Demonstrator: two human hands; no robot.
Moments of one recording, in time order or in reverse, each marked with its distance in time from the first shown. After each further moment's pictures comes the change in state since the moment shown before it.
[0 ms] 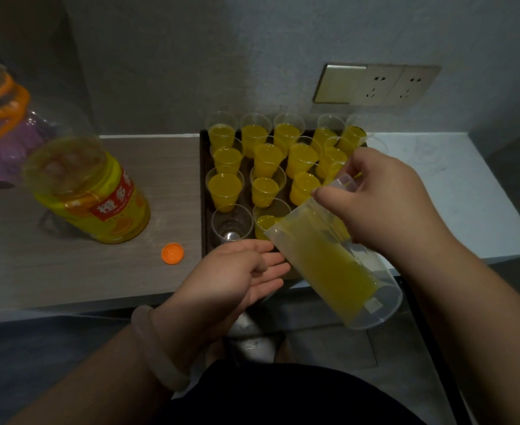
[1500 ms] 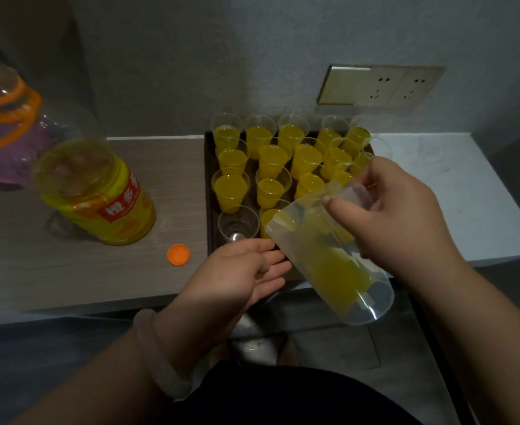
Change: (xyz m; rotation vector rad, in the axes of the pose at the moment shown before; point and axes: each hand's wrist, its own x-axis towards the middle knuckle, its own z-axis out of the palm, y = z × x) left_hand -0.008 0.004 -0.003 0.025 0.002 0.040; right_hand -0.018 0.003 0.002 0.110 0.034 0.006
